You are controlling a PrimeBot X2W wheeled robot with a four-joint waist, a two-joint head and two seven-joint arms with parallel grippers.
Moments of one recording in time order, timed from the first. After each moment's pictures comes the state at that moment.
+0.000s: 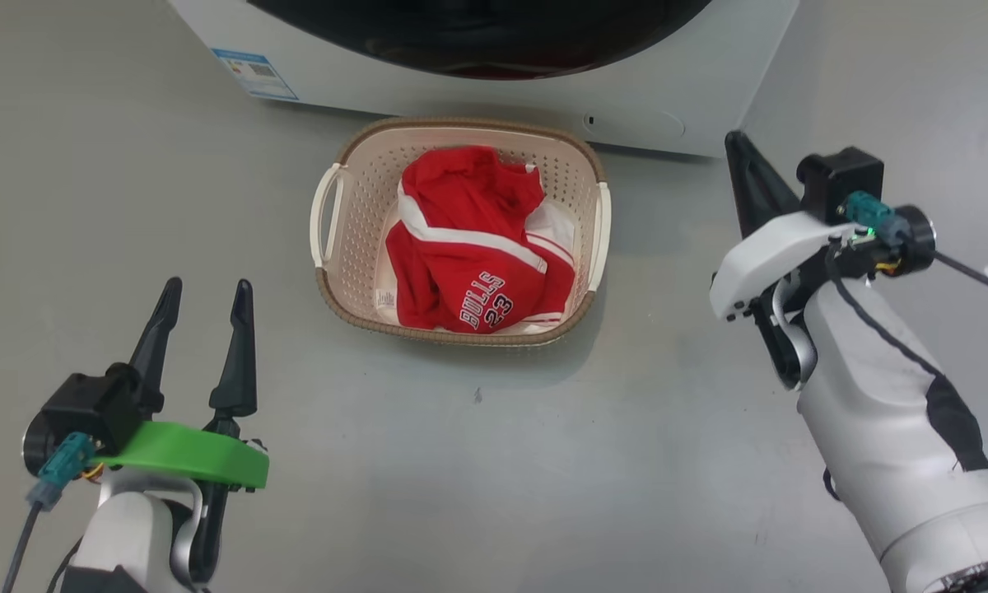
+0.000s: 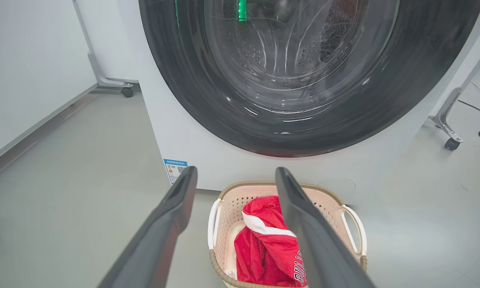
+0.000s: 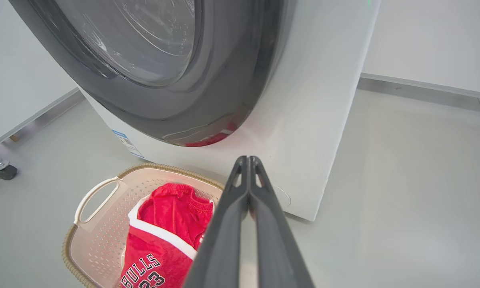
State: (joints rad) left arm -0.23 0.06 -0.06 0.25 -0.35 -0.13 -0.26; right arm -0.73 -0.09 0.33 0.81 0.32 0.02 -0.25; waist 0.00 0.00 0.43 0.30
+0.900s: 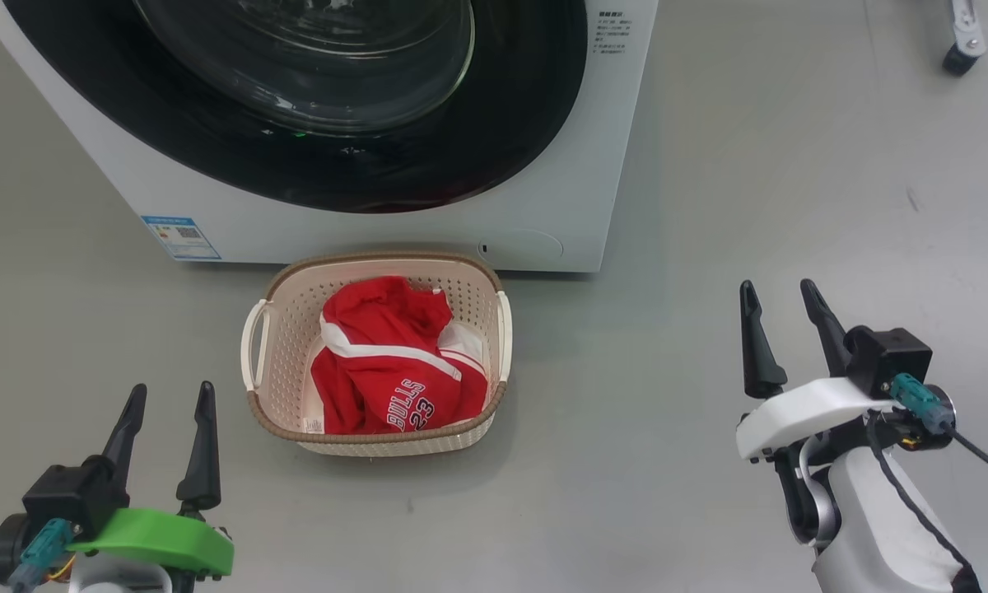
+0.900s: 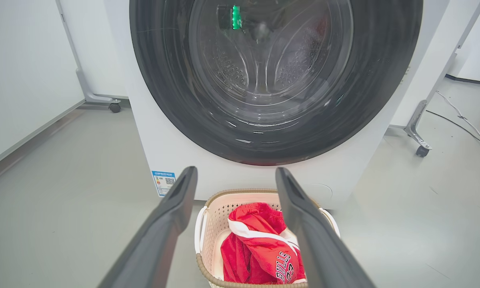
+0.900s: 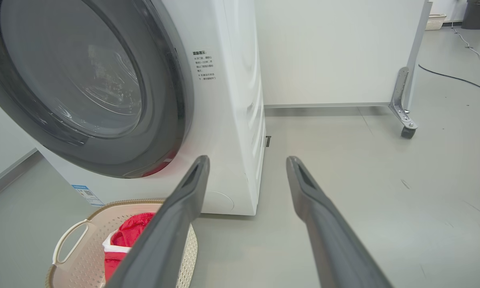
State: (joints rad) left arm -0.08 0.08 0.02 0.28 -0.30 -0.13 -0.26; right arm -0.29 -0.06 0.17 0.44 0.34 -0.02 -0.25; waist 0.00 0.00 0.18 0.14
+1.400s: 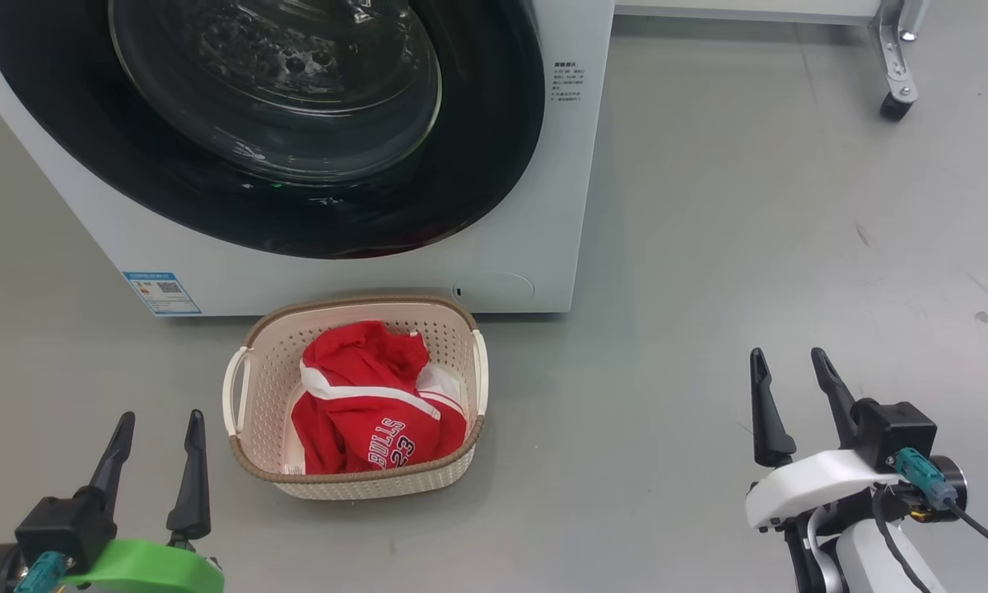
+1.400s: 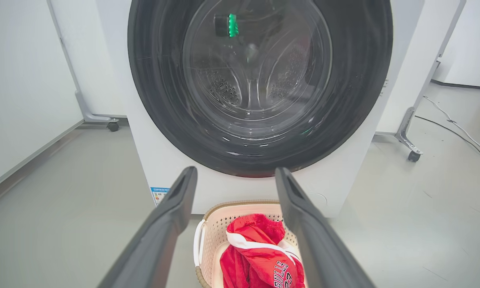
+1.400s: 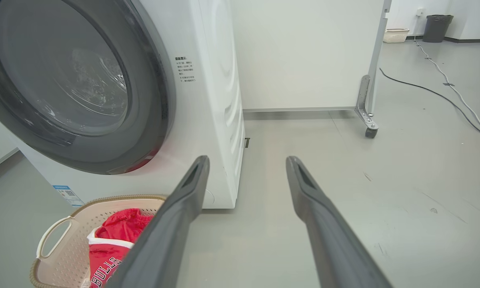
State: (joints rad) left arm 0.00 0.08 0.05 0.24 -0.27 -0.13 -0.26; right arm -0.10 -0.05 0.14 0.32 0.30 -0.05 -0.25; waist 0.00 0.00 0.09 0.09
